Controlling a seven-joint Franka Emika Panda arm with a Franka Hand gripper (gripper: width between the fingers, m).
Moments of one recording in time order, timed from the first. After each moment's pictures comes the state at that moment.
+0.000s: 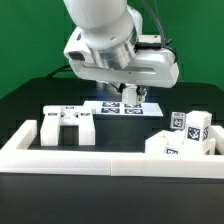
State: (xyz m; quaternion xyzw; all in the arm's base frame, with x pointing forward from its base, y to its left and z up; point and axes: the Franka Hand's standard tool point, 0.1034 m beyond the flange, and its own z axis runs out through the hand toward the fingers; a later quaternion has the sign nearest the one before) arm 0.478 -0.016 0.081 -0.91 0.21 0.34 0.10
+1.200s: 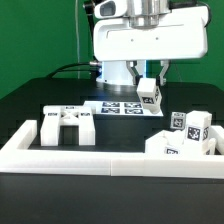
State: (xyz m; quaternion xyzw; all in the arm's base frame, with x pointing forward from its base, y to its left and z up) arm 0.533 0.014 0.112 -0.98 0.21 -0.05 0.05
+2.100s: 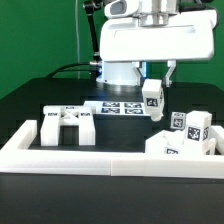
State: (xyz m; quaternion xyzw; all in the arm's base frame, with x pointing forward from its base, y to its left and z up) arm 0.553 0.019 0.116 -0.98 0.16 -0.14 0.02
